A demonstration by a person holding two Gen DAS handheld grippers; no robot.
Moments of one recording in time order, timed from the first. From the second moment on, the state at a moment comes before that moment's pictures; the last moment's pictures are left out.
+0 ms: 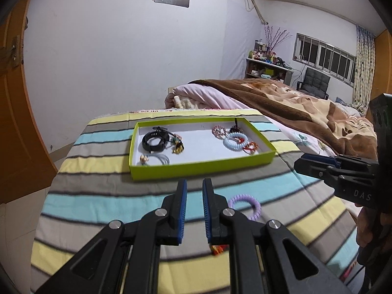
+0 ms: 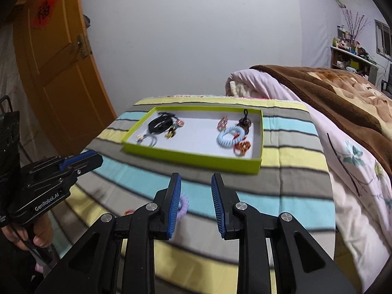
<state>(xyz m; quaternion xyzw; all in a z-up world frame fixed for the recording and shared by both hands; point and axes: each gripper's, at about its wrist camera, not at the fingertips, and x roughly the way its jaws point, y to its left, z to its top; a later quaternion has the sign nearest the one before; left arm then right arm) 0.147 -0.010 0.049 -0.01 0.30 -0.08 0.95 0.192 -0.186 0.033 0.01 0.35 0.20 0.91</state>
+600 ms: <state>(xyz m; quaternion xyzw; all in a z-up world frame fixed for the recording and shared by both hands) 0.089 -0.015 0.030 -0.02 0.32 -0.08 0.94 0.131 -0.199 0.020 0.03 0.36 0.20 0.91</state>
